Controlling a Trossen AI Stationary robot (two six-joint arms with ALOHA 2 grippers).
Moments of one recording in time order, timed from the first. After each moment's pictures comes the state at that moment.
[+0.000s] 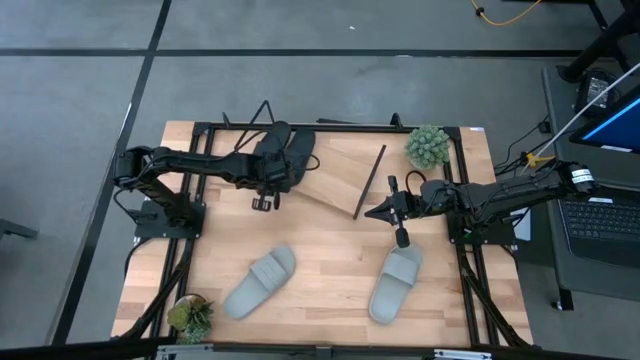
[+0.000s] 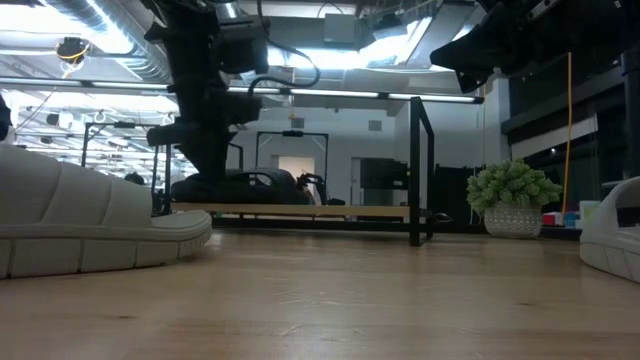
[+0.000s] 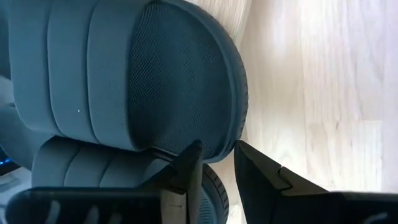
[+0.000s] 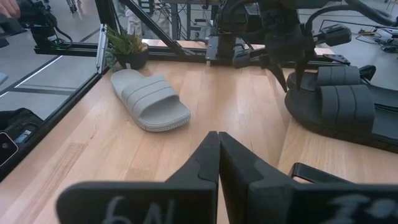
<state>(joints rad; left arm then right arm) 0.22 1.51 0.97 -0.74 -0.36 0.42 0.10 0.97 0.47 0.25 0.01 -0.01</state>
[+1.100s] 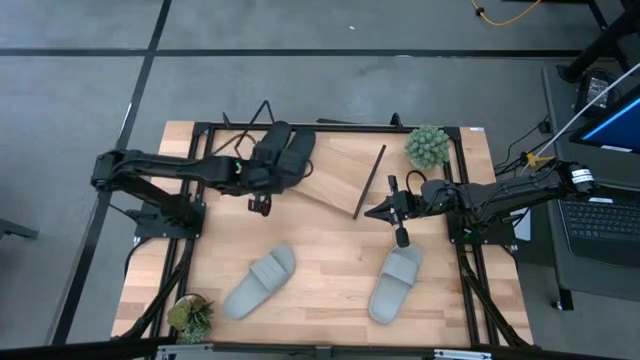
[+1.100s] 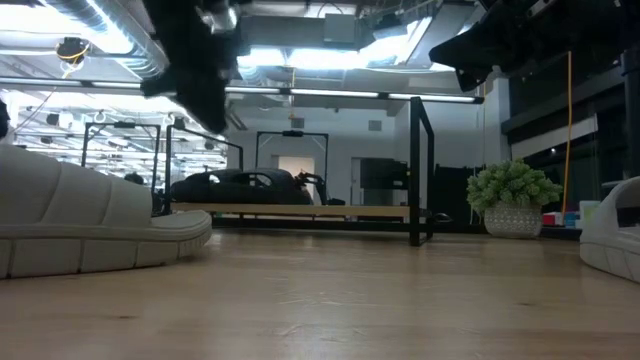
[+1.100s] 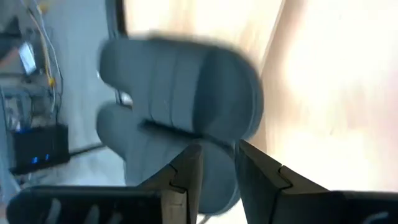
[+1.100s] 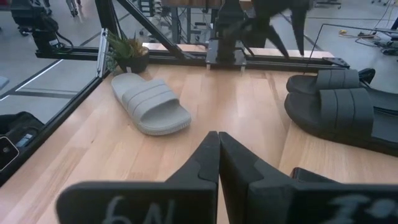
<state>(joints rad) 0.07 1.33 1.04 -0.86 -0.52 0.32 0.10 0.97 0.47 0.27 0.01 -0.01</state>
